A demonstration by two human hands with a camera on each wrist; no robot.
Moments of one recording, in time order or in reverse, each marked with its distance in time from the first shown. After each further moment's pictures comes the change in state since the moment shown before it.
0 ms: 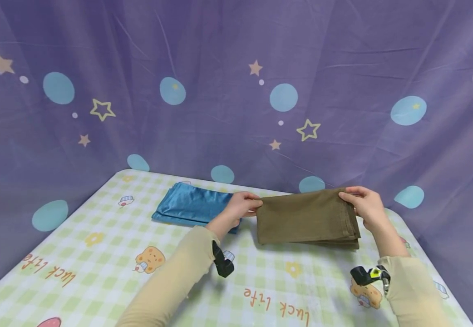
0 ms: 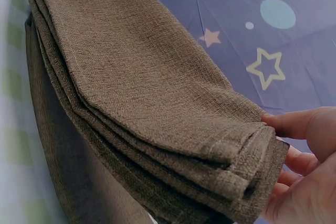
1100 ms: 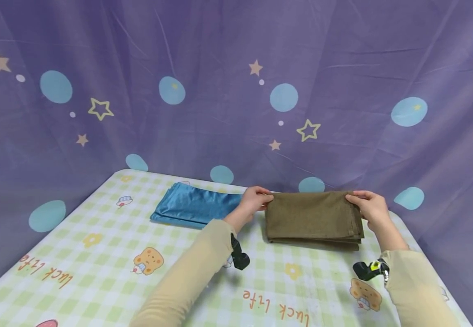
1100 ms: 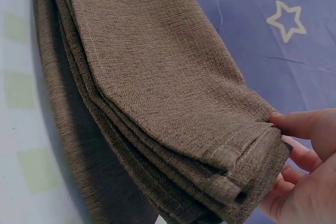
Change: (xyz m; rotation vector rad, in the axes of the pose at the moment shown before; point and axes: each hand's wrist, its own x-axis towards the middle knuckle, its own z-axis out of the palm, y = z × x) left_hand 0.030 0.005 0.029 -0.020 0.029 0.035; right_hand 0.024 0.030 -0.007 0.034 0.082 0.083
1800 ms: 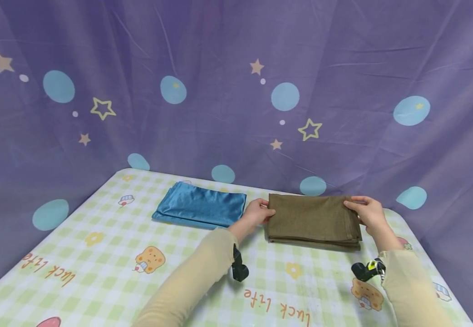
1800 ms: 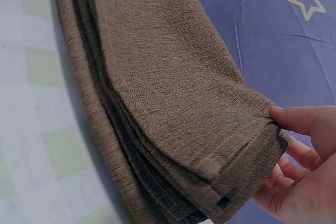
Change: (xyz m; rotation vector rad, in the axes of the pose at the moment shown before) left_hand 0.057 -0.101 0.013 0.025 -0.034 0.000; right_hand 0.008 0.022 0.009 0.005 -0.050 0.025
